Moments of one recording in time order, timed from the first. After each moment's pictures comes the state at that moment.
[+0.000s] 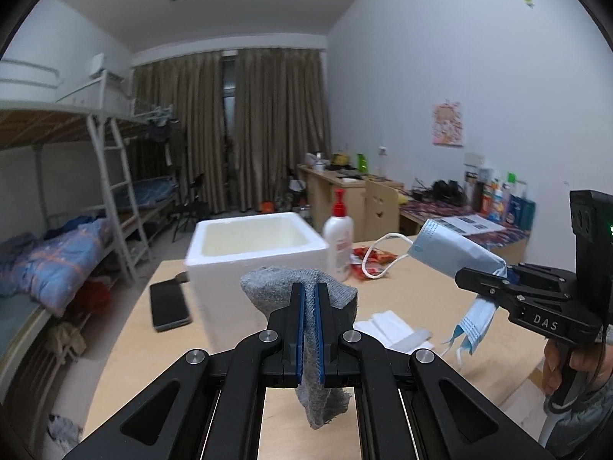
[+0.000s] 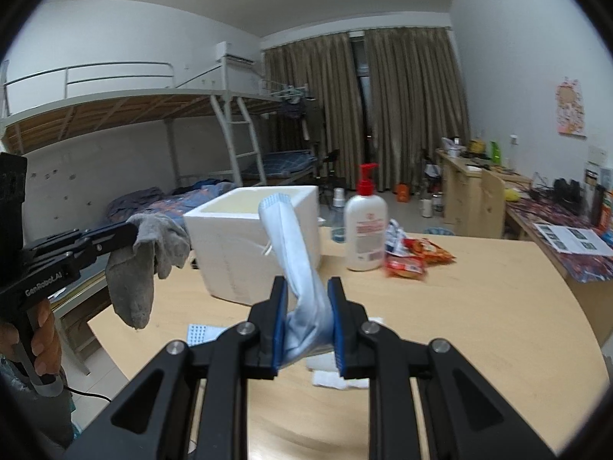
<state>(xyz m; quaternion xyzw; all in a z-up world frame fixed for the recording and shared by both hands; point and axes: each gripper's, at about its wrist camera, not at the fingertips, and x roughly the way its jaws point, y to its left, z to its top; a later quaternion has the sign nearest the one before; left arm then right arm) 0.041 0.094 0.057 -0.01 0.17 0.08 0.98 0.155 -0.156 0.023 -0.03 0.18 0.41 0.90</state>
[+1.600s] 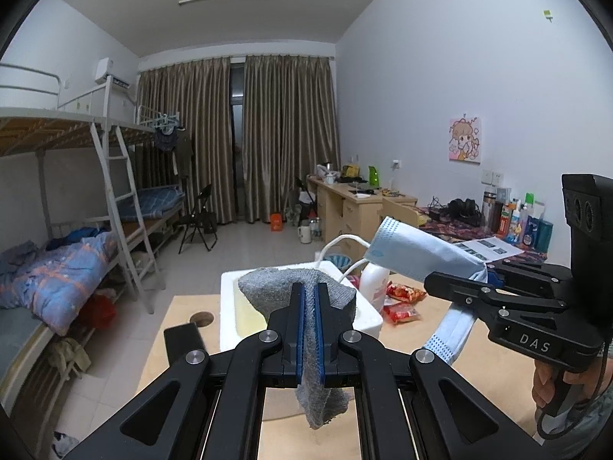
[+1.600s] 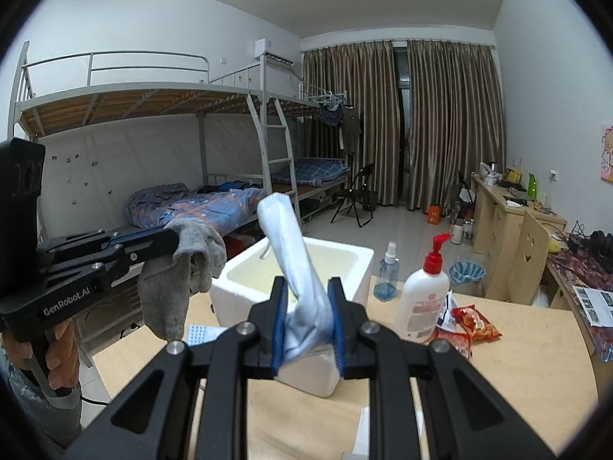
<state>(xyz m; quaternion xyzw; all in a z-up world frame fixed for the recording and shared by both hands) 0.110 0.148 0.111 -0.01 0.15 0.08 0.99 0.186 -0.059 0.078 -0.07 0.15 0.45 0.88</state>
